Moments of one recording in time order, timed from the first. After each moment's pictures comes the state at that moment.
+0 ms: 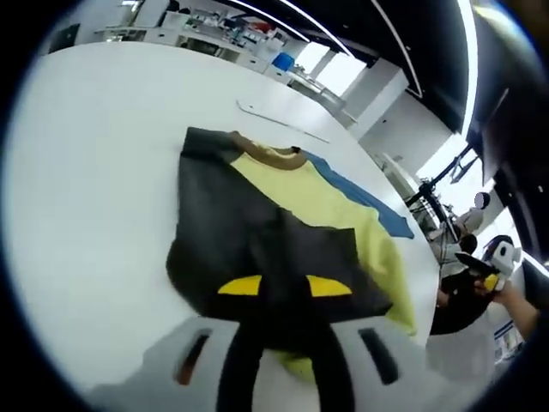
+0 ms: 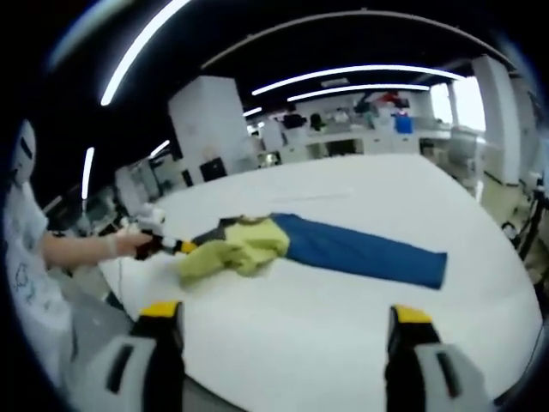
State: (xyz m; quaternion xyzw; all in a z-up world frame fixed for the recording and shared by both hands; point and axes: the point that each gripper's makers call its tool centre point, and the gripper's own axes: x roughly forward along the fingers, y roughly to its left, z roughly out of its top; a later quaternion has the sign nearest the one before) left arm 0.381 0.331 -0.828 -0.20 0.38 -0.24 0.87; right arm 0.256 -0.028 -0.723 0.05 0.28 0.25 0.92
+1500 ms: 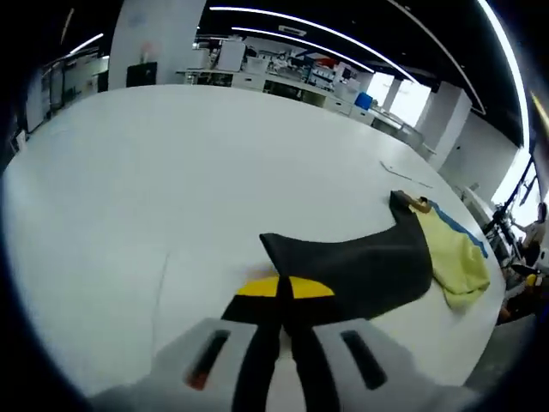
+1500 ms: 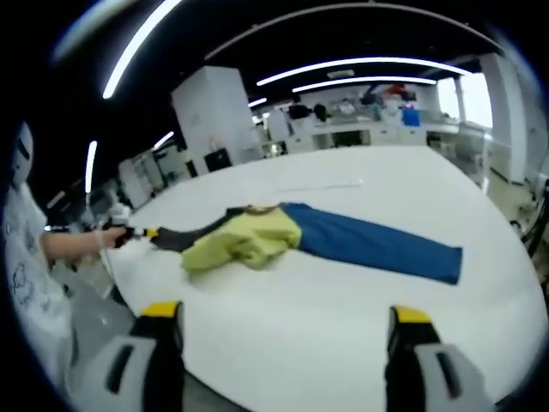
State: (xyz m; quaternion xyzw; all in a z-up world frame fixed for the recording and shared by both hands) left arm 0.340 0.632 -0.814 -0.14 0.33 -0.01 0.93; right arm 0.254 -0.004 -0.736 0.06 0.30 0.27 0.91
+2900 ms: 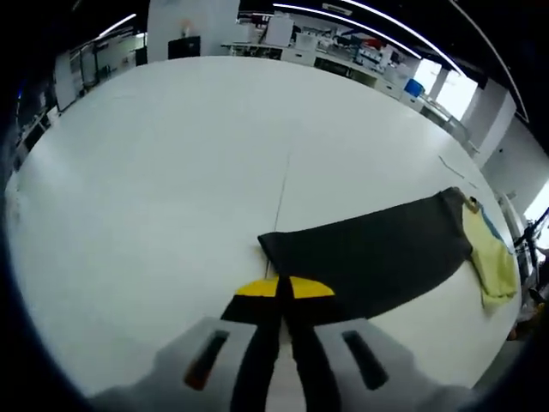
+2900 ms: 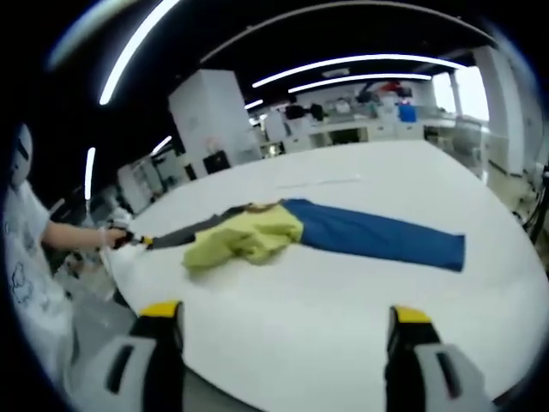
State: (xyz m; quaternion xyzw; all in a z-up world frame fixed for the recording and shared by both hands) left arm 0.313 0.714 -0.844 -0.14 0.41 0.09 0.90; right arm 0.247 0.001 -0.745 0.07 0.30 0.26 0.91
